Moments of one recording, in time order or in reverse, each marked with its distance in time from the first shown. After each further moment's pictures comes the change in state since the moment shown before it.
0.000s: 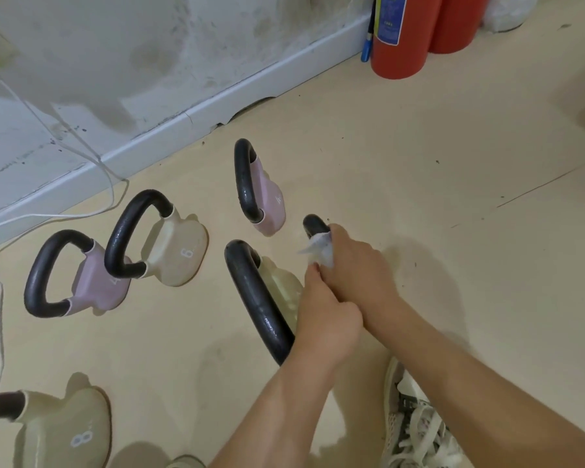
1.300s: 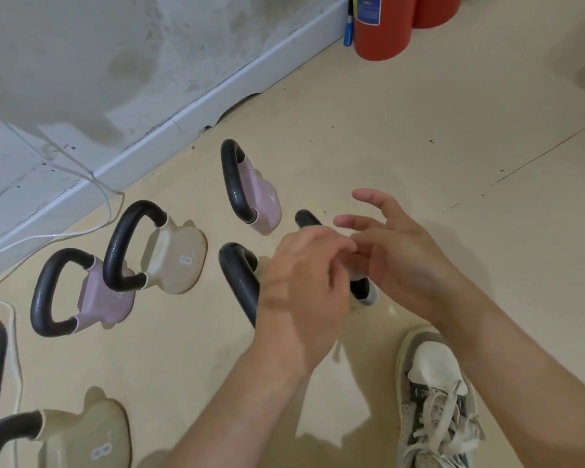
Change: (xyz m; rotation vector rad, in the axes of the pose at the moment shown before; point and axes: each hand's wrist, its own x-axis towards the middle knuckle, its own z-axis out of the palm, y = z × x) left_hand -0.005 0.019 -0.030 0.610 0.230 0.932; right_hand -0.024 0.025 -0.047 1.619 -0.120 0.248
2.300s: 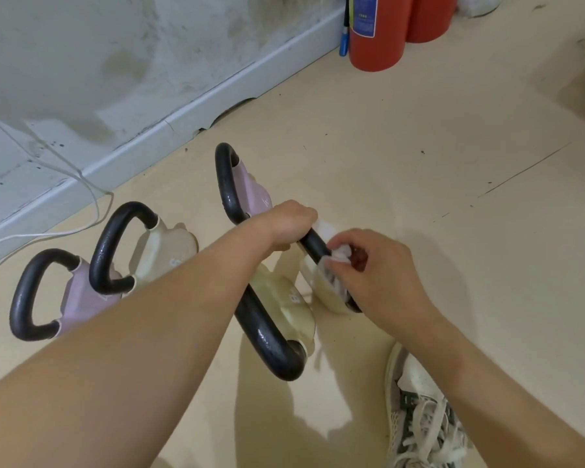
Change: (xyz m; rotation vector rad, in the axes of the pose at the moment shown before) left_hand 0.112 -0.061 0.018 -0.110 -0.619 -0.652; right_hand -0.001 0.026 0.000 -1.076 0.196 -0.437
